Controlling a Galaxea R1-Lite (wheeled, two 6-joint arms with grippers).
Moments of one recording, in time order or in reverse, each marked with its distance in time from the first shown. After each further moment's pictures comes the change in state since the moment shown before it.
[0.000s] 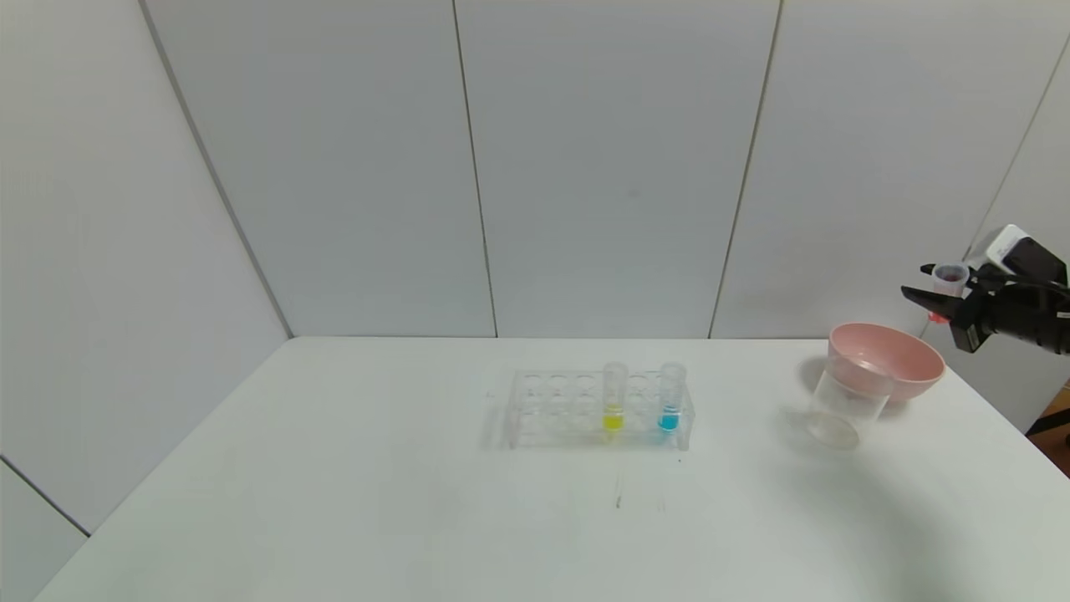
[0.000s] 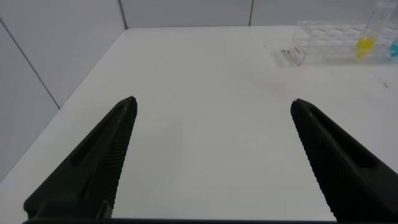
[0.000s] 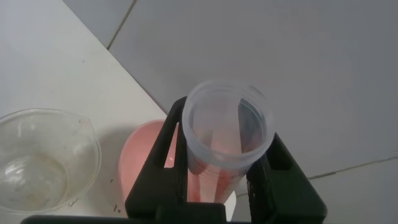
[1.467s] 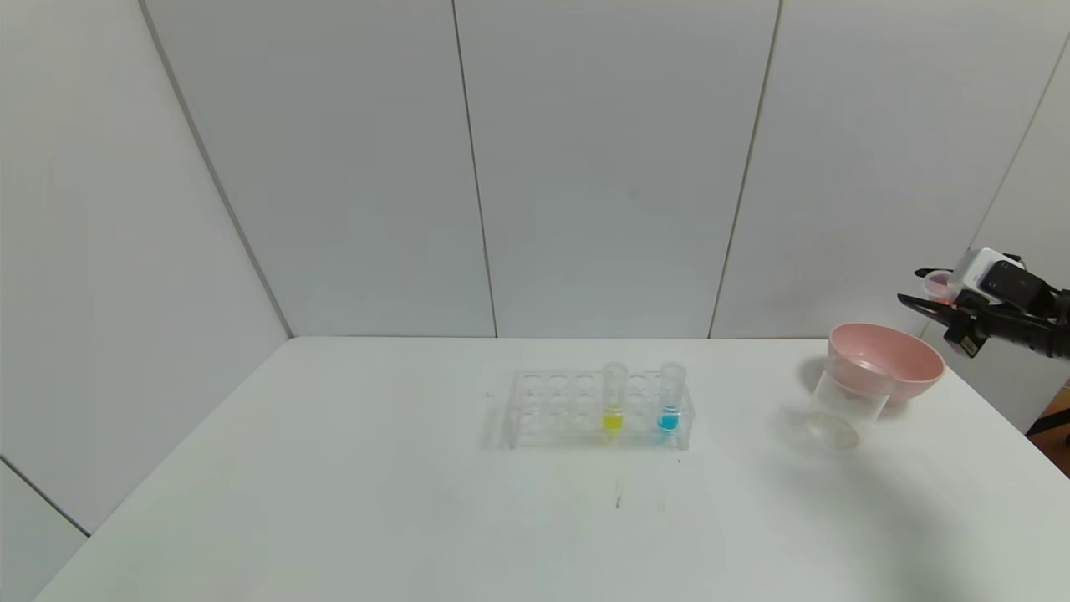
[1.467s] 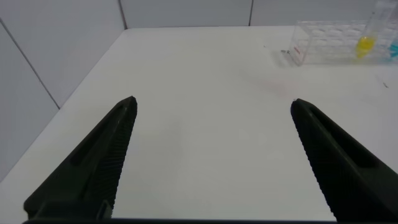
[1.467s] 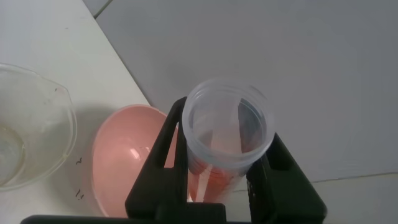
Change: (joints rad) left arm 0.000 0.000 0.000 0.000 0.000 0.000; right arm 0.001 0.030 -0.015 0.003 -0.006 -0.228
